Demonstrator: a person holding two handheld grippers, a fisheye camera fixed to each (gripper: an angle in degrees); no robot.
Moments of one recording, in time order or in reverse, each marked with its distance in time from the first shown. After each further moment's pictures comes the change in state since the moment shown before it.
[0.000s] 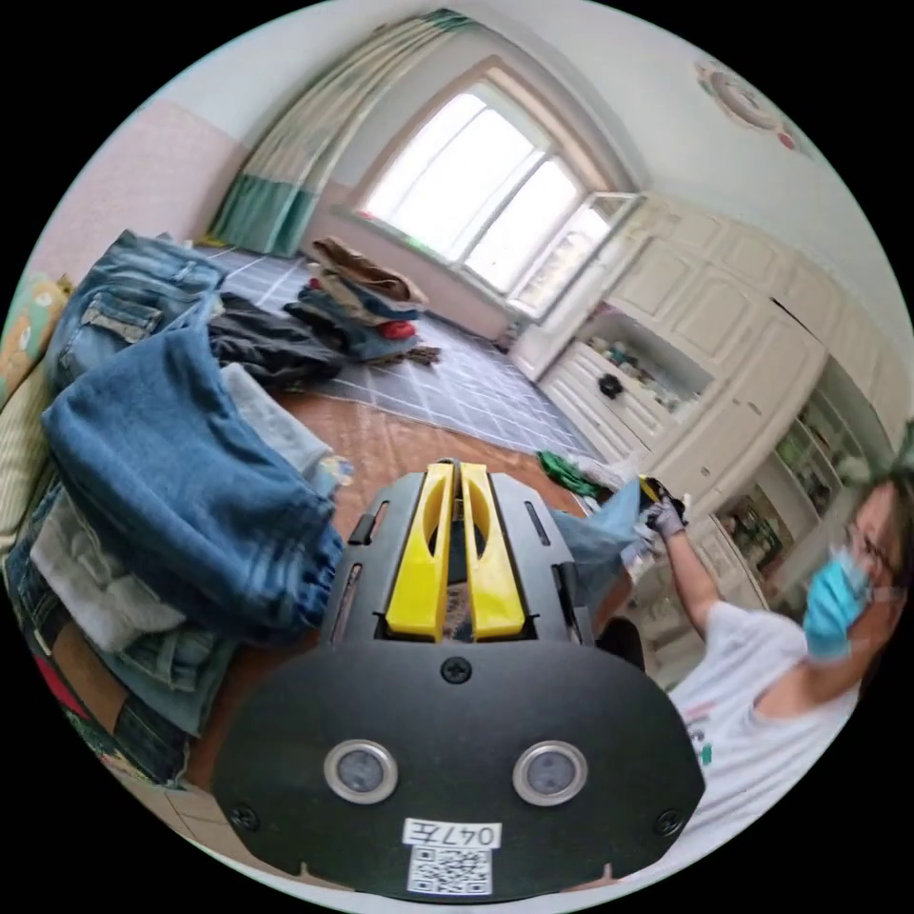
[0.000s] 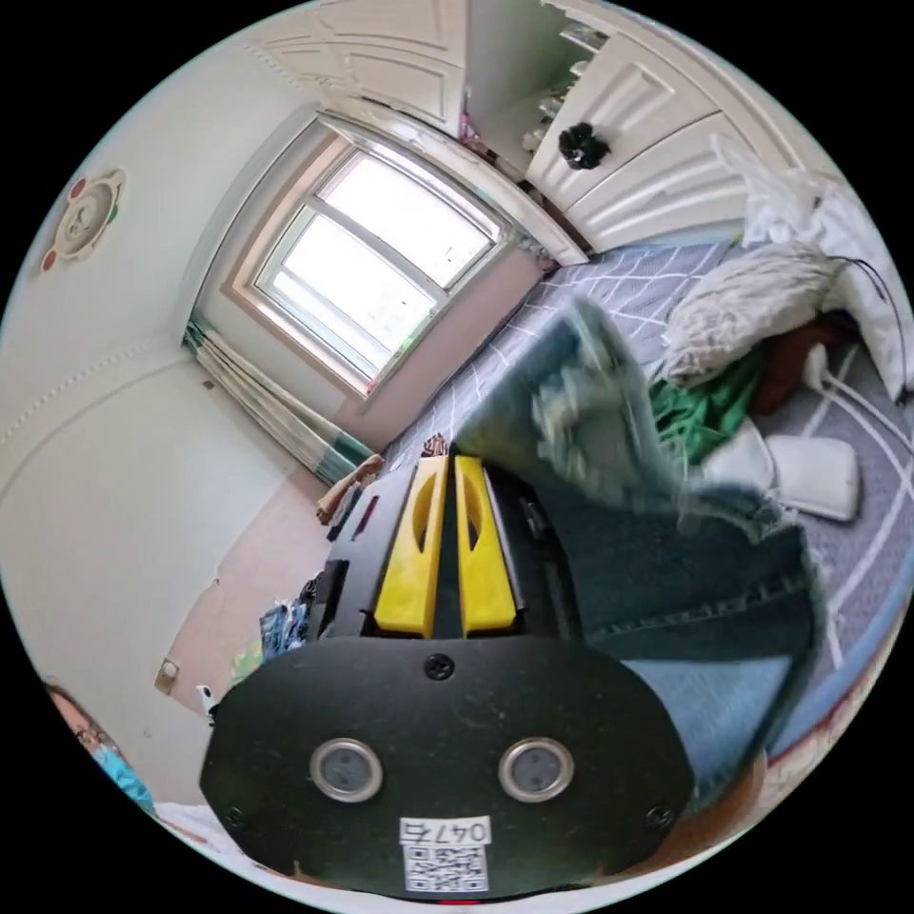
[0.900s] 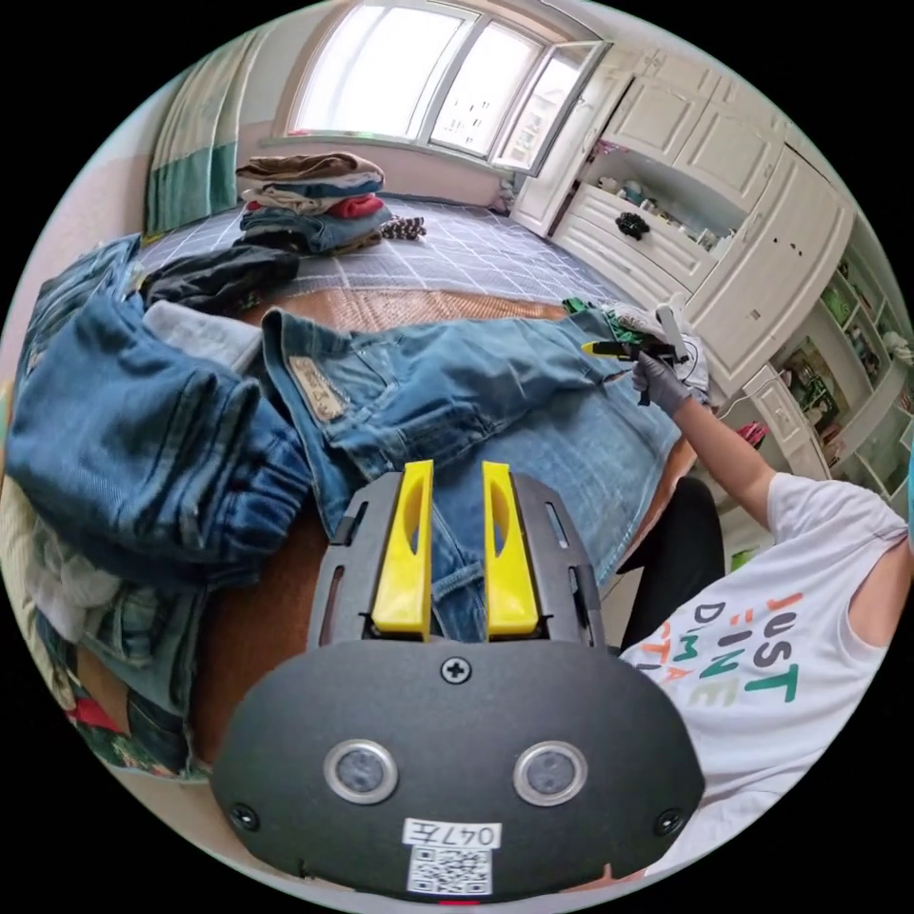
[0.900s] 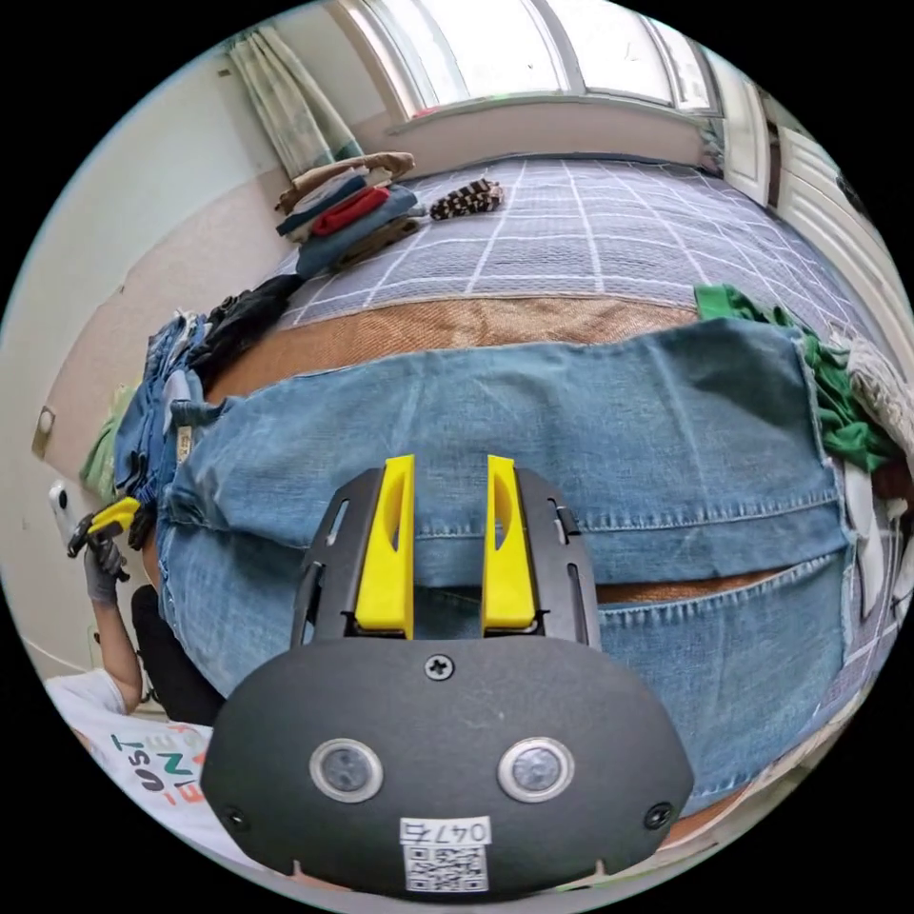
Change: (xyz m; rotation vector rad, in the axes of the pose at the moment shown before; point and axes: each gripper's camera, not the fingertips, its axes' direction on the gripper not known) left arm 0.162 0.076 0.134 -0.321 -0.058 0.358; right arm -0.291 0.197 0.403 -0.672 0.268 -0.505
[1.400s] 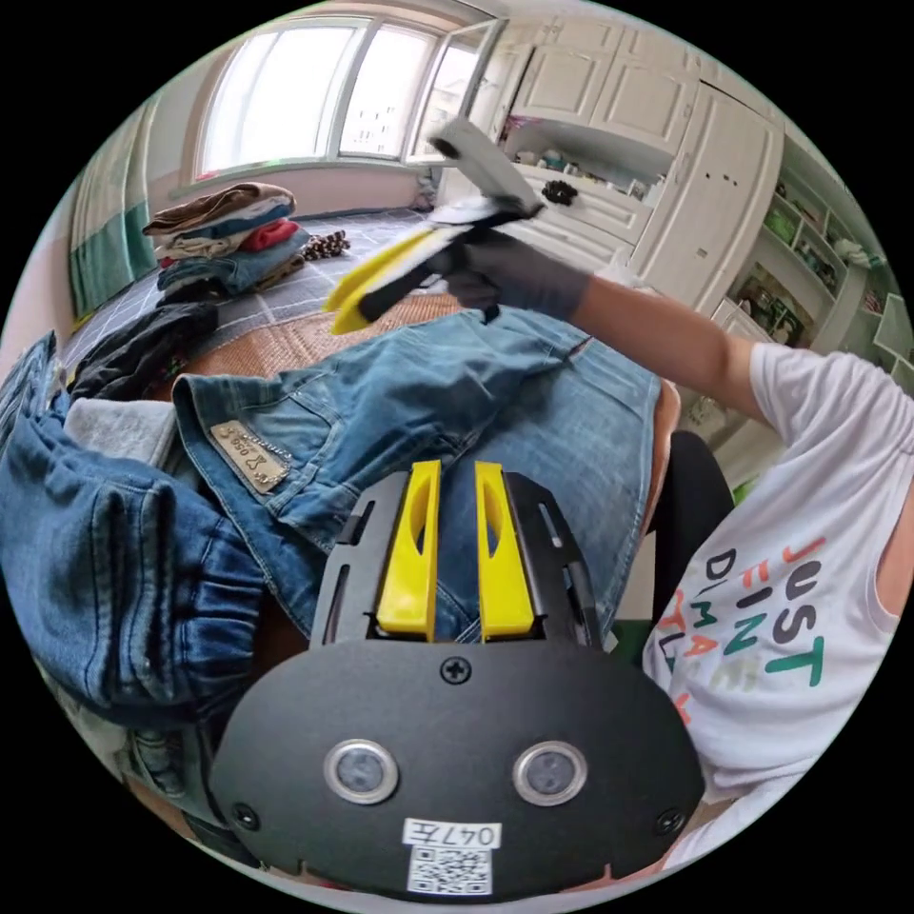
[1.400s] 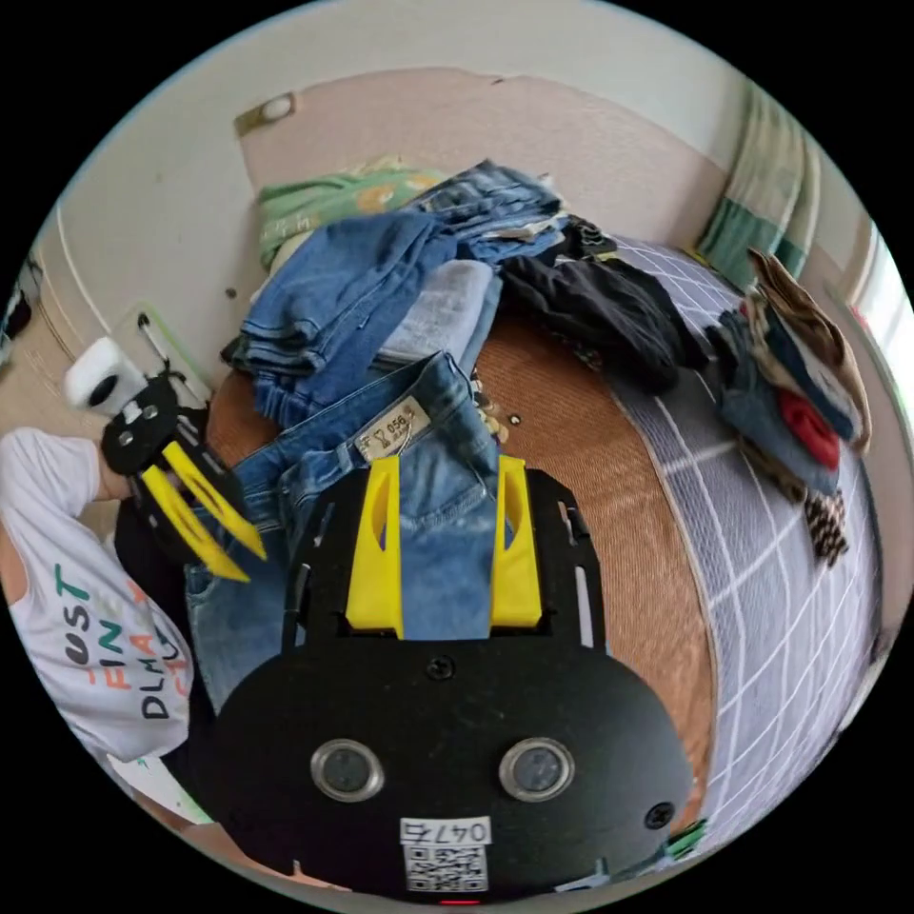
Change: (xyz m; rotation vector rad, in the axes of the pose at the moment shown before) left arm 0.084 -0.049 0.087 -0.073 0.035 0.234; right arm -0.558 -0.214 0.125 -0.129 -0.233 -1.033
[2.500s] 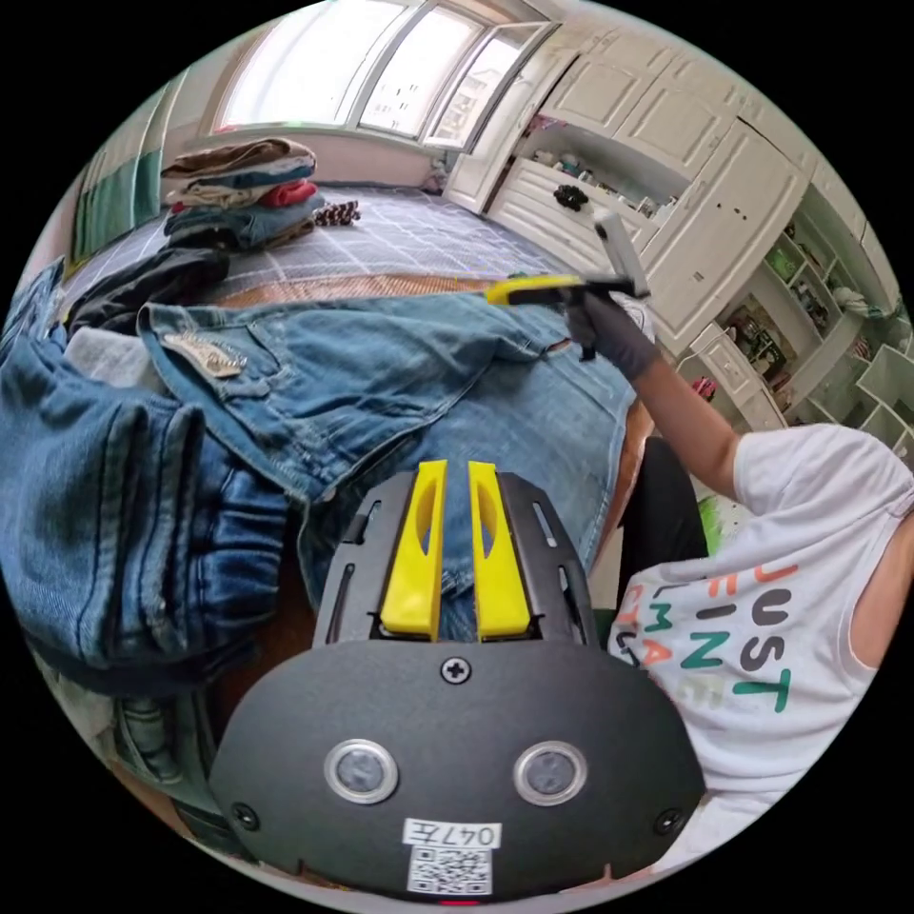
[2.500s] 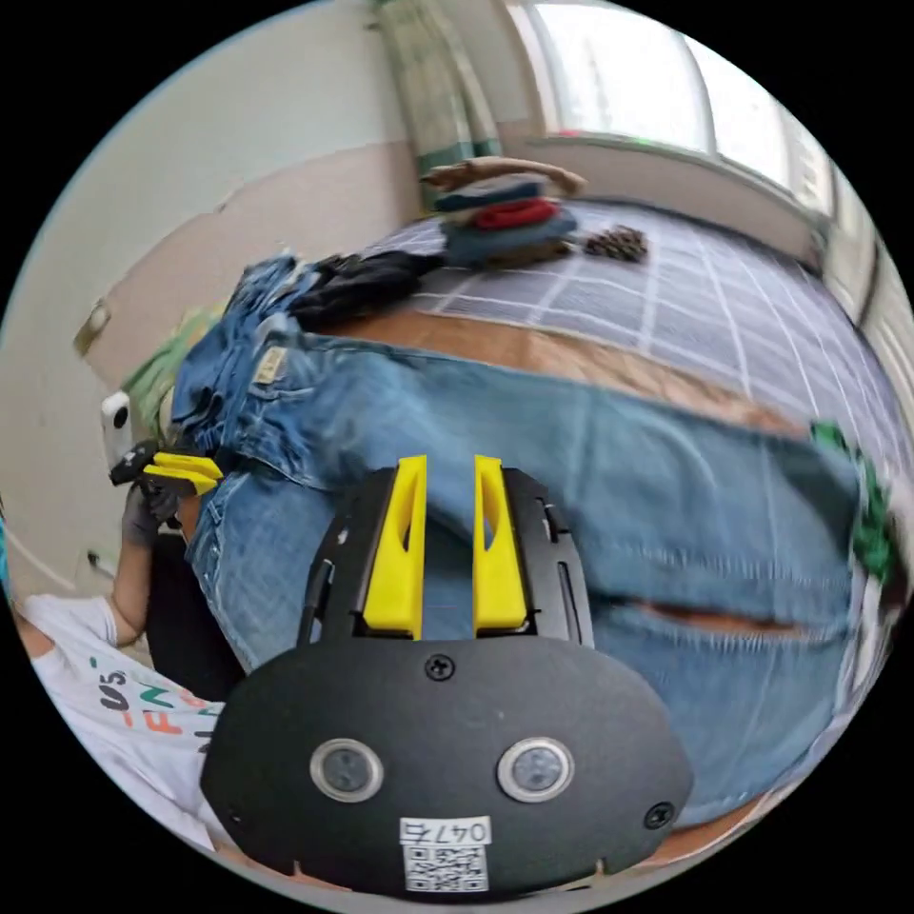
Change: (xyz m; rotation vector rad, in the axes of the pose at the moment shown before) left arm 0.036 -0.064 -0.020 0.042 0.128 -0.108; right arm 0.049 0.380 -0.172 0.176 0.188 0.790
